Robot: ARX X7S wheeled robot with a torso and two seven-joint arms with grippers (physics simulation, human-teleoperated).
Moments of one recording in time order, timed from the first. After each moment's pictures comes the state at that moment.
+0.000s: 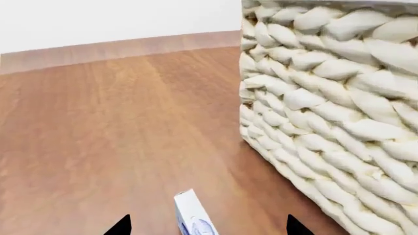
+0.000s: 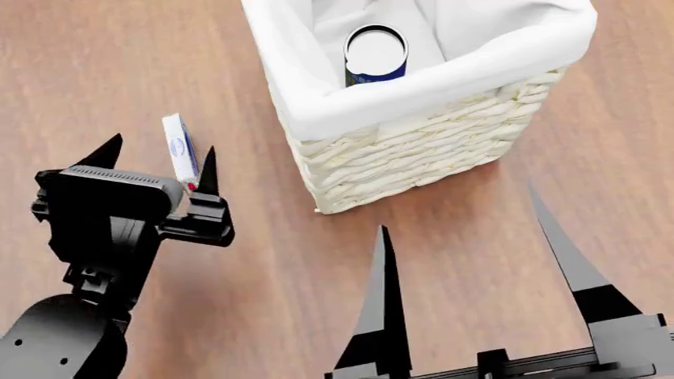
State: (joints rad) left arm -0.70 -0.19 0.41 -0.32 -0.30 -0.06 -0.19; right arm 0.84 1.09 -1.24 -0.82 0.42 0.17 1.09
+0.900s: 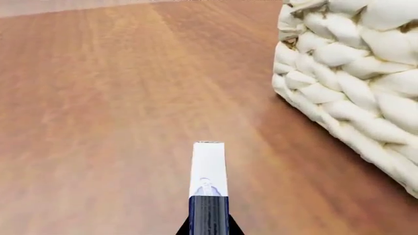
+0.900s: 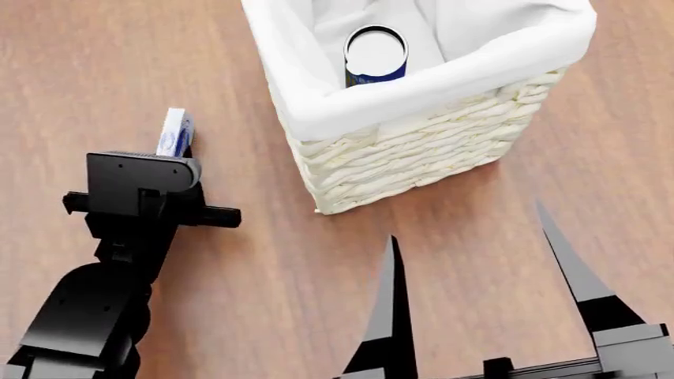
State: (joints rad) left arm -1.03 -0.01 0.32 -1.26 -0.24 0.36 -0.03; right arm 0.81 1.09 -1.23 -0.82 0.44 0.16 1.11
